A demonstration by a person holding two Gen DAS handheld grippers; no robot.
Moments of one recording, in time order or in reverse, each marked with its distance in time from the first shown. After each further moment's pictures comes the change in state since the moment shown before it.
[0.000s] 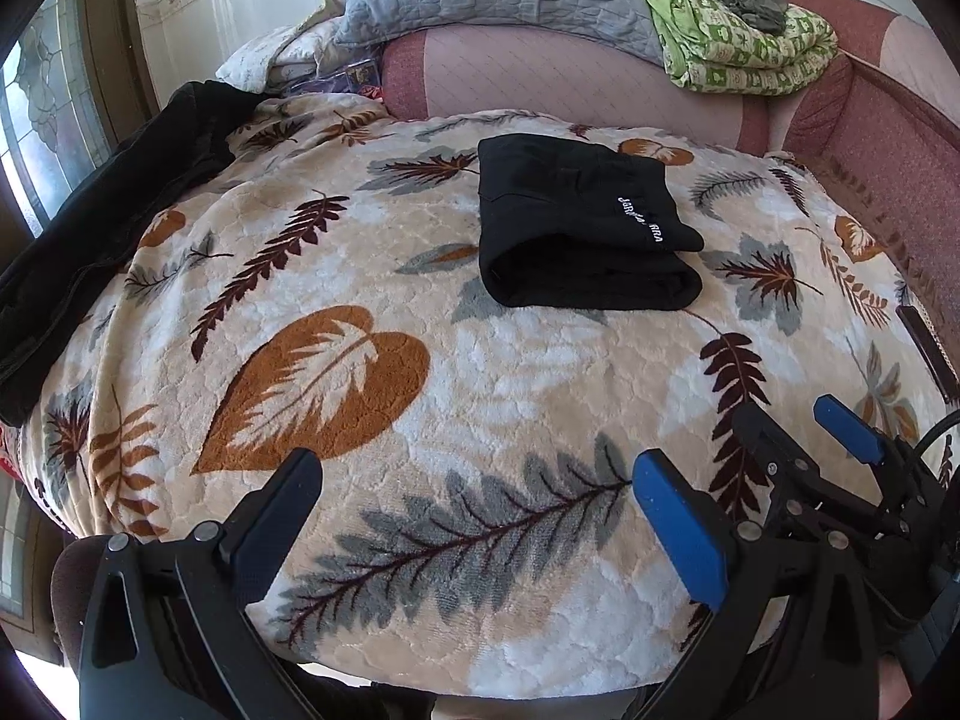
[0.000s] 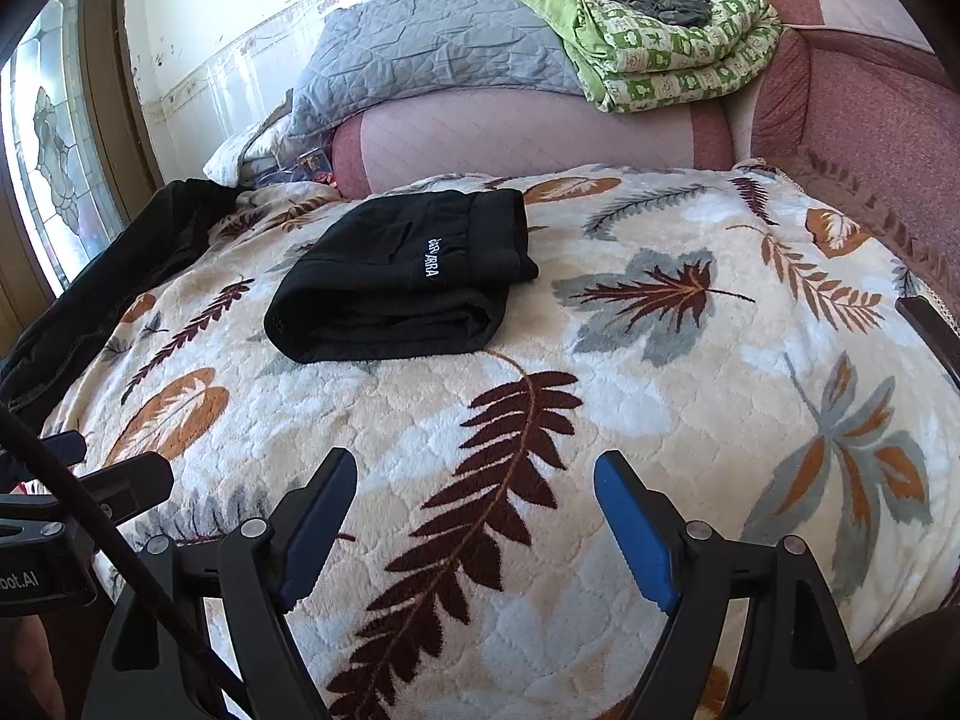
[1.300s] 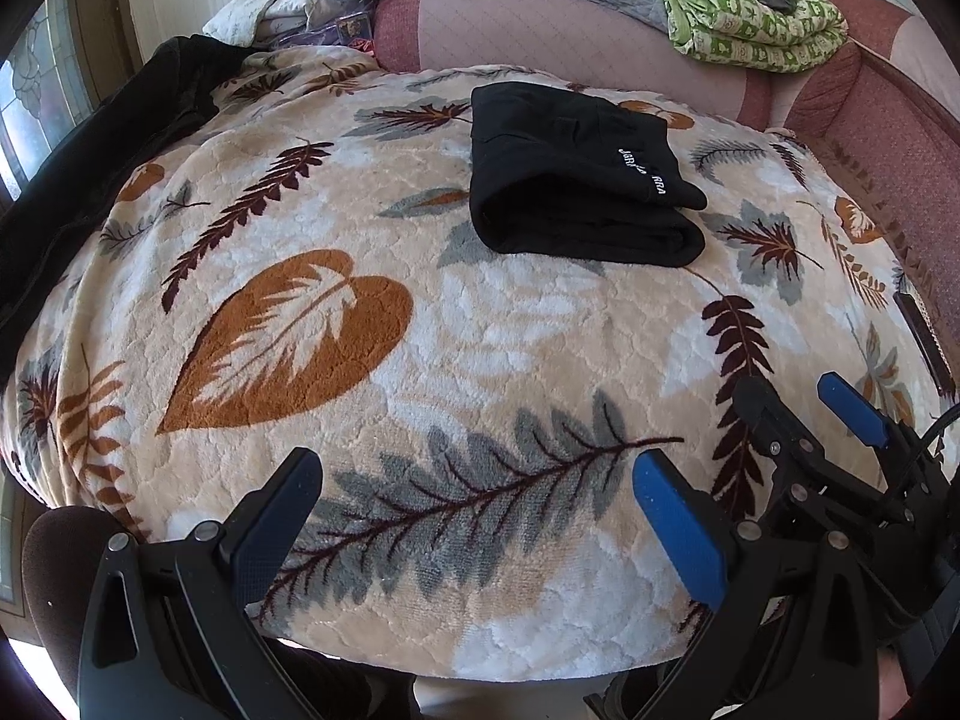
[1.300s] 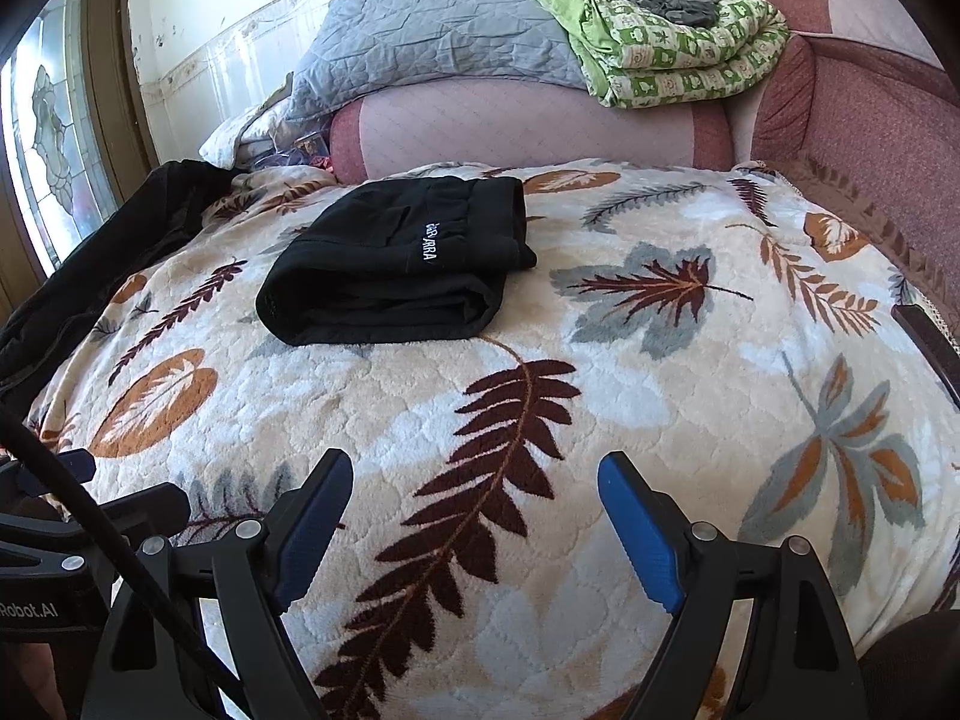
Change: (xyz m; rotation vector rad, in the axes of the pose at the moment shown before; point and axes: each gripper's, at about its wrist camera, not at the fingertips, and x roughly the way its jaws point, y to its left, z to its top) left arm 0.019 0.003 -0.010 -0.028 0.099 -0.045; right arm 0.005 0.000 -0.002 -0.035 0.021 -0.021
